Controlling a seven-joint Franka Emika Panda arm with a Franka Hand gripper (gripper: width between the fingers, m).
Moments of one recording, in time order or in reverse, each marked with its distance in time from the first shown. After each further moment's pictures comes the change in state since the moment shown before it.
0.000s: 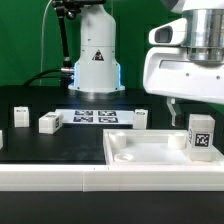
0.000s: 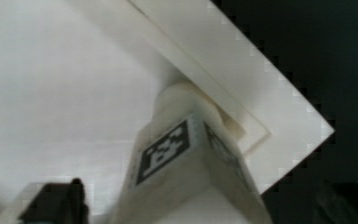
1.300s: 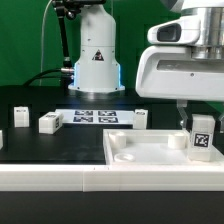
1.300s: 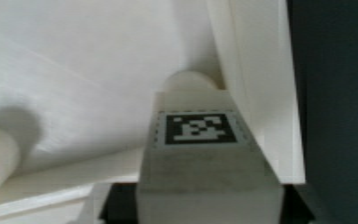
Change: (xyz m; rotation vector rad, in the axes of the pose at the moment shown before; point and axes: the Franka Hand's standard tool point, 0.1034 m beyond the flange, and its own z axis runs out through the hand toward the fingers) arm 0.002 -0.002 -0.002 0.004 0.008 -0.437
